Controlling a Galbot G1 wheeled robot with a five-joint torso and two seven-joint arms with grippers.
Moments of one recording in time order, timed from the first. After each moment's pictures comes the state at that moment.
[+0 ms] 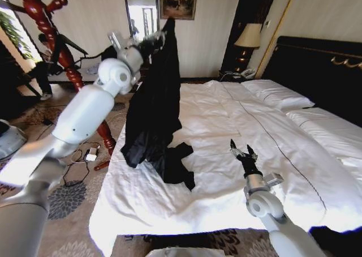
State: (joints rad) left arm -0.31 -1.00 0.25 -1.48 -1.31 0.15 0.04; right arm -1.45 0.99 0.55 2.06 0.84 0.18 0.28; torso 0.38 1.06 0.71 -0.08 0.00
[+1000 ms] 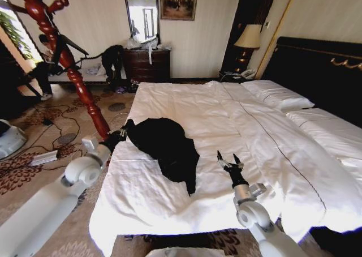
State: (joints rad) left arm 1.16 -0.69 -0.43 -2.00 -0.87 0.20 -0.24; right arm -1.45 1.01 0.33 1.94 0.71 0.27 0.13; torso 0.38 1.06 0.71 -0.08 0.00
